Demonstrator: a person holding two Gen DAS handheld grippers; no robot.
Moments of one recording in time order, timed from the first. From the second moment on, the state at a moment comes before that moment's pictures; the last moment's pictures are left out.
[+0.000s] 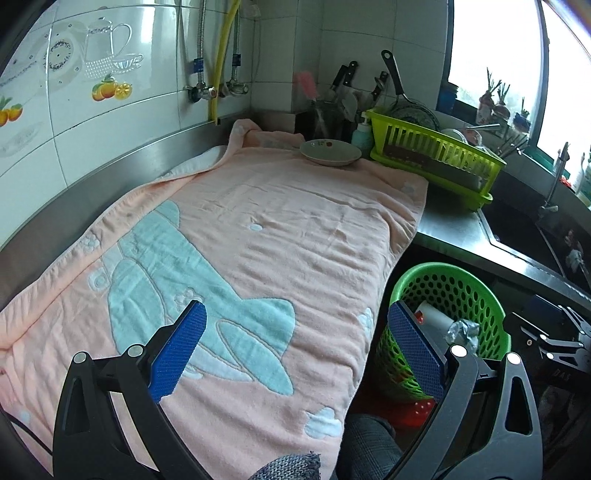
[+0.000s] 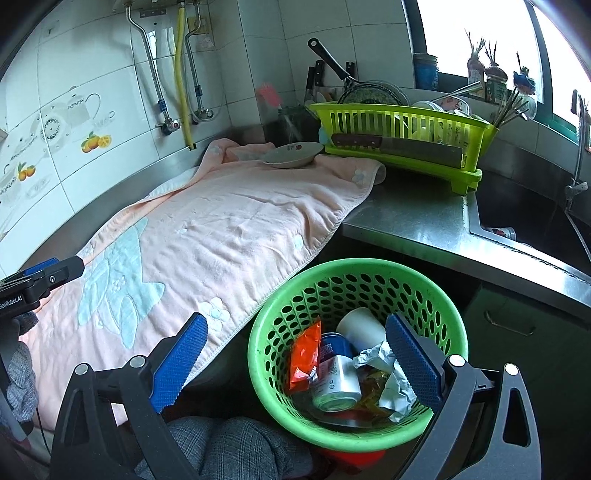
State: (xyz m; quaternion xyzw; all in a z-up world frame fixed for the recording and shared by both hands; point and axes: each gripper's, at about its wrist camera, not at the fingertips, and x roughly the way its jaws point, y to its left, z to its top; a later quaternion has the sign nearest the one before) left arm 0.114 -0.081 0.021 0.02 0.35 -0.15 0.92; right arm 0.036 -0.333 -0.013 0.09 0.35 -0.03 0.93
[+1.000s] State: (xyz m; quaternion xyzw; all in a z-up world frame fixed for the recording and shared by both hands) left arm 0.104 -0.068 0.020 0.03 0.34 -0.12 0.93; right arm 0.031 -0.330 -0.009 0.08 0.34 -0.04 0.94
